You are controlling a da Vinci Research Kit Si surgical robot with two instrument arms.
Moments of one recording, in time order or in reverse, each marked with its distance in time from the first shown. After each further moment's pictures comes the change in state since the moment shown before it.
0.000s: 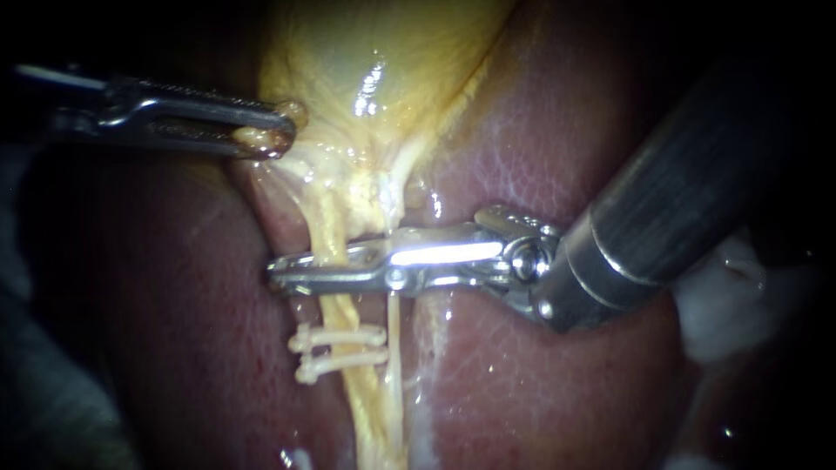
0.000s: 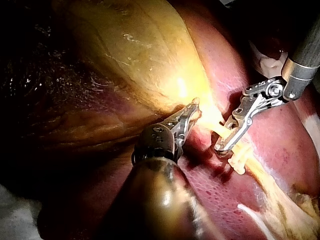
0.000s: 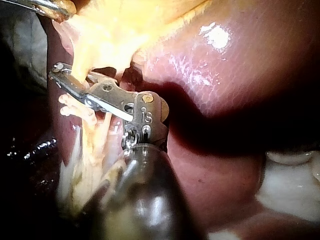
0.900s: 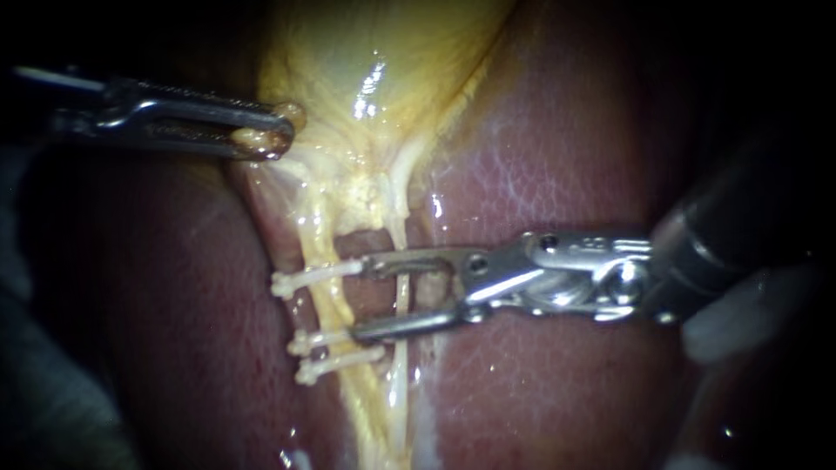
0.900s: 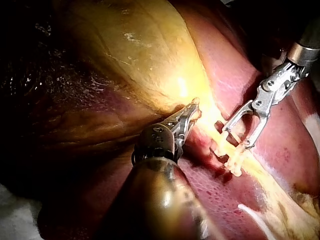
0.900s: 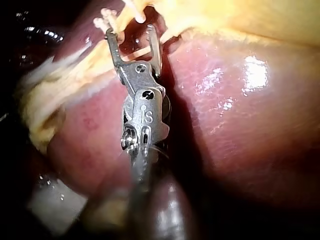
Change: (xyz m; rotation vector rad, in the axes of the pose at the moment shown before) right arm -0.001 -0.006 -0.006 -0.293 -0.245 -0.735; left arm 0.000 0.000 0.000 0.001 0.000 0.001
